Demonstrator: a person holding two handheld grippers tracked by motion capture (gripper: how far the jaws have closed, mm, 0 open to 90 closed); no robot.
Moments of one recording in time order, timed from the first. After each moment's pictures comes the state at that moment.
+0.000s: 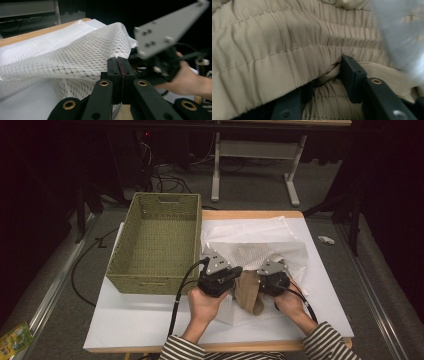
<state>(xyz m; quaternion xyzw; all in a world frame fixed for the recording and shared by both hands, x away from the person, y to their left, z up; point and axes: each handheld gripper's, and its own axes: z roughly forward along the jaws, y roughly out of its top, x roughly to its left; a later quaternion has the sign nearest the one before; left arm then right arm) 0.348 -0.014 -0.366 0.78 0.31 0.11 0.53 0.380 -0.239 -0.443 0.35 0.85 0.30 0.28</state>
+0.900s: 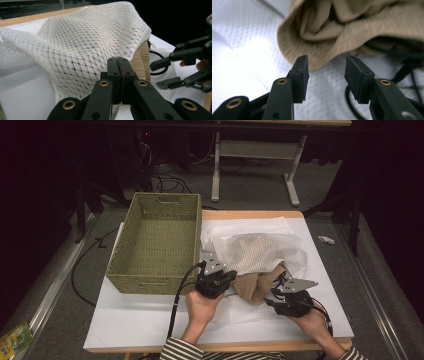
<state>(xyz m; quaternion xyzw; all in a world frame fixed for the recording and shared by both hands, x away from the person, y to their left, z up) 0.358 -0.009 -0.392 0.79 0.34 0.10 0.51 0.317 -0.286 -0.442 0.35 0.86 0.34 0.17</state>
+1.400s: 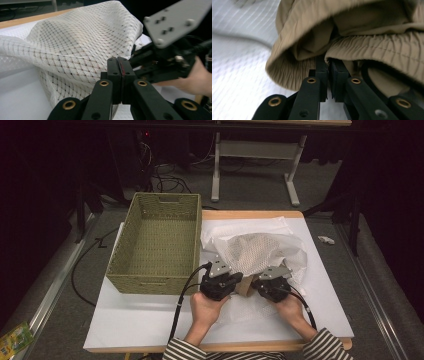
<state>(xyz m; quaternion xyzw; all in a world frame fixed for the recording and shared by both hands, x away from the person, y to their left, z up) 0.350 -0.021 -0.388 0.79 0.31 0.09 0.52 0.367 -0.242 -0.451 0.35 0.85 0.34 0.19</state>
